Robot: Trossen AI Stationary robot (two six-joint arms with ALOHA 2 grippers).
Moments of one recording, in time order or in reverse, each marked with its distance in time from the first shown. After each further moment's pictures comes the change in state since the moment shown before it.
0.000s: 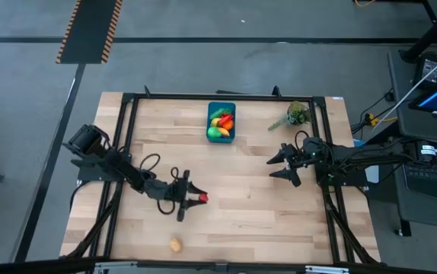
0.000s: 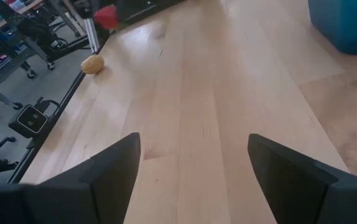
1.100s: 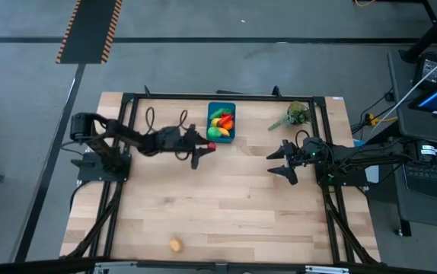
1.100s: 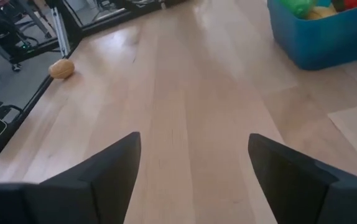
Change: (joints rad) left arm 0.701 -0.097 -0.009 -0.106 0.512 0.120; right arm 0.000 0.000 0.000 0.003 0.114 -0.053
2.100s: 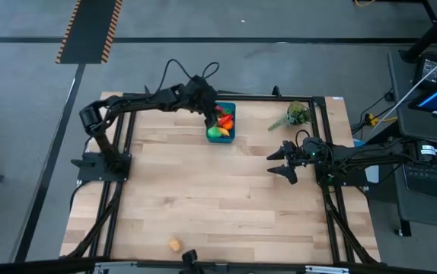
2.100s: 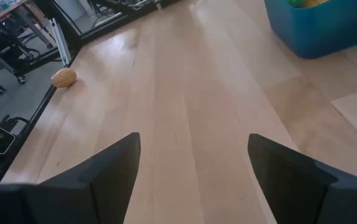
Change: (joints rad) left arm 0.341 0.113 0.783 -1.163 0.070 0.214; right arm 0.000 0.000 0.000 -0.005 -0.001 0.082
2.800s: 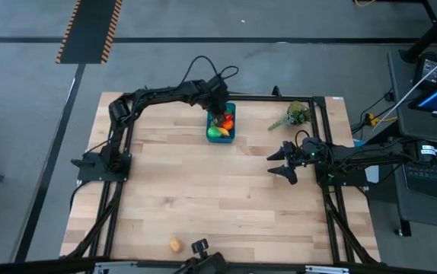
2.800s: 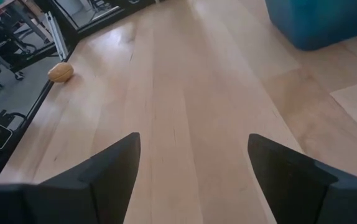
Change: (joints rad) left arm 0.009 0.328 0.391 -0.378 -0.104 0.071; right arm 0.000 0.000 0.000 -0.024 -0.001 -0.003
